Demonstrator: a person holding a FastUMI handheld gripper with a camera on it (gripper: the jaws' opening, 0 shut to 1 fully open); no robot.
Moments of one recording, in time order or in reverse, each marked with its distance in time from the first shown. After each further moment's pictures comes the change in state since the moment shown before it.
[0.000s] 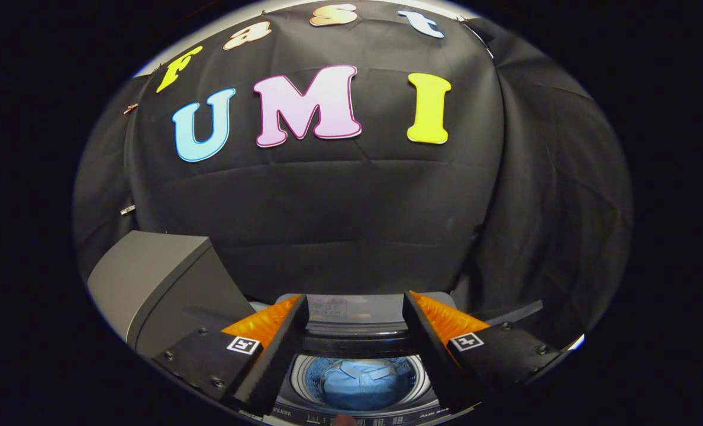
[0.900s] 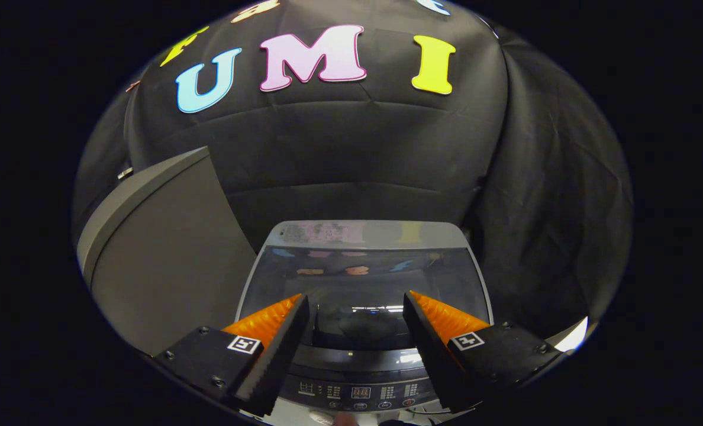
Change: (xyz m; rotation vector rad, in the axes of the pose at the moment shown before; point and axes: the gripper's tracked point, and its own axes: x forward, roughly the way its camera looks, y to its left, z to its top) arm -0.004 -0.003 -0.102 -0.028 0.181 -0.006
